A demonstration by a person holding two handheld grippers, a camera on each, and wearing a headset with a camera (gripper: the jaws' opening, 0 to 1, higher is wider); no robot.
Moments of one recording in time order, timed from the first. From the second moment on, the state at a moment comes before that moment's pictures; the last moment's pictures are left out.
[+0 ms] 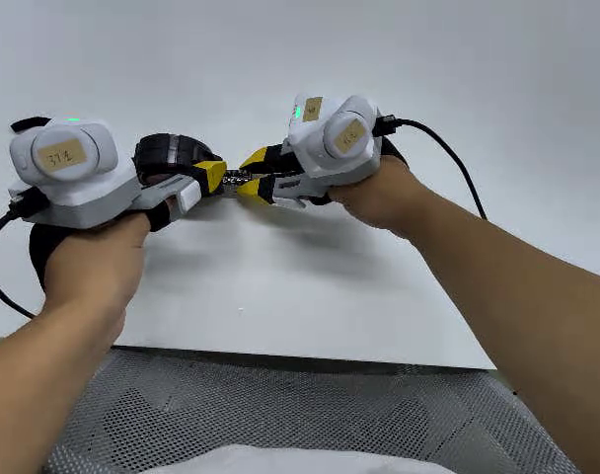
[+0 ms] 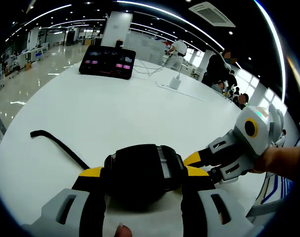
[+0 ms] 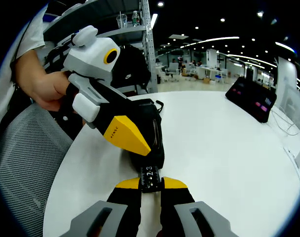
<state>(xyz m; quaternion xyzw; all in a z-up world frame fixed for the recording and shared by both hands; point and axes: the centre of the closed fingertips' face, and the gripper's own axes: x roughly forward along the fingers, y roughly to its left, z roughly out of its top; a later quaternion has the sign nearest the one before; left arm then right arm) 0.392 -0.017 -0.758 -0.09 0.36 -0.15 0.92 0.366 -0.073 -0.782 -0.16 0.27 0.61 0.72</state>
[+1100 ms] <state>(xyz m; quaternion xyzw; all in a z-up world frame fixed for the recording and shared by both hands) 0.390 -0.021 -0.758 -0.07 0.36 -0.16 0.92 0.360 -0.071 -0.786 -0.17 0.28 0.61 0.72</state>
